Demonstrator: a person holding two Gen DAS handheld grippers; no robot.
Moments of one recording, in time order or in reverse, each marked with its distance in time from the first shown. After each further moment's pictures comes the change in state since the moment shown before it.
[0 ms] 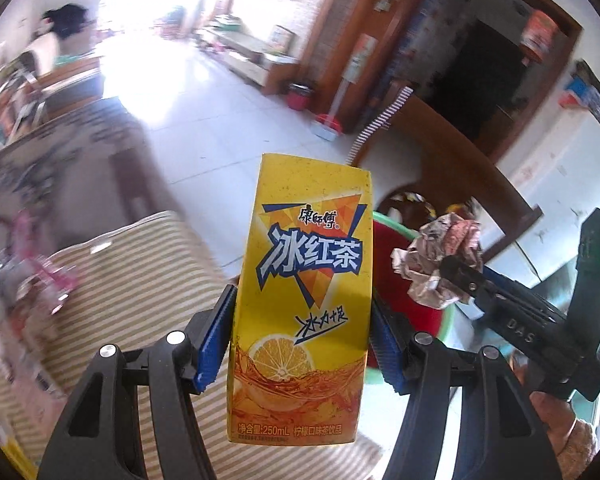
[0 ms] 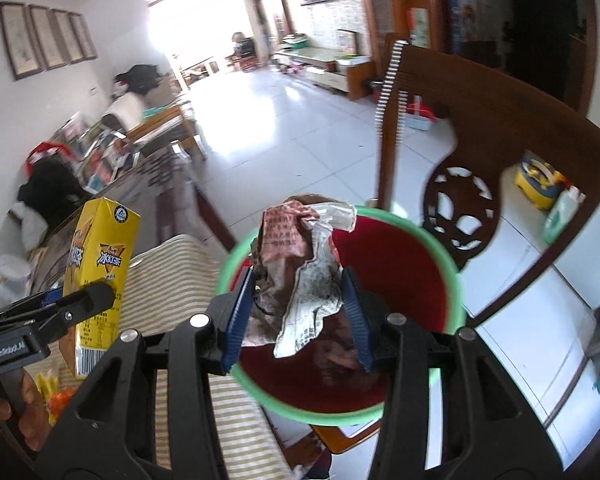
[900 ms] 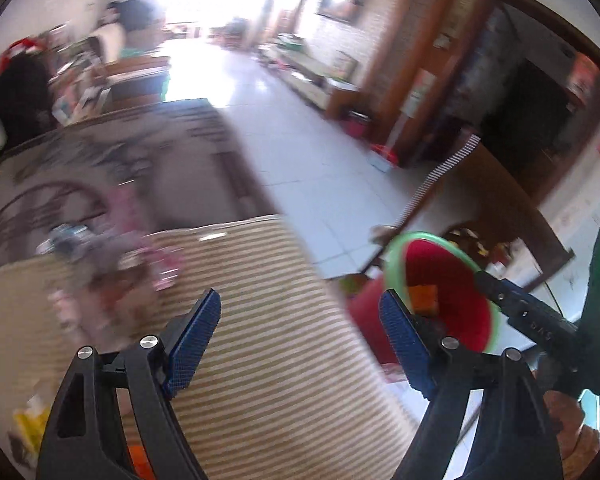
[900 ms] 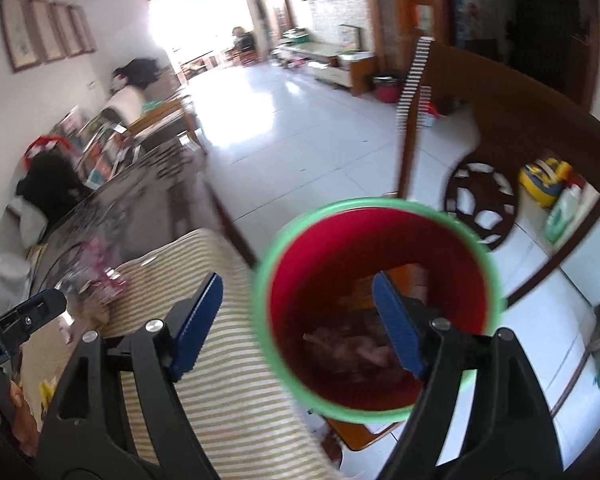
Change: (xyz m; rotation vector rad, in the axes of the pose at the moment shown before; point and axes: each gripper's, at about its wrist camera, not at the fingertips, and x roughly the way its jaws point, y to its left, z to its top) left arm -0.068 0.102 -0.029 -0.178 -0.104 0.187; right arm 0.019 0.086 -0.006 -0.067 0.036 0.044
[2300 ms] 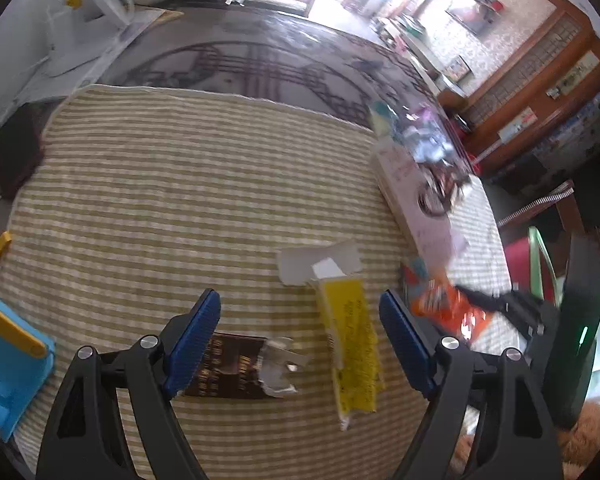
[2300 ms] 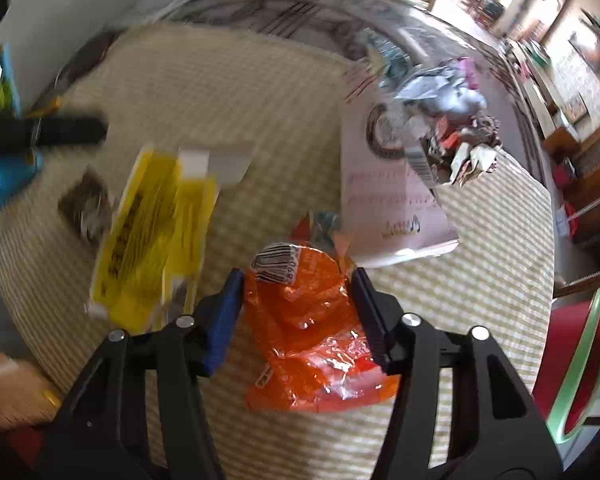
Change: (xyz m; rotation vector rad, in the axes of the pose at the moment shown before) left arm -0.088 0.295 -0.128 -0.336 0.178 0.104; right arm 0.061 0.344 -0.175 -0.752 0.371 0.186
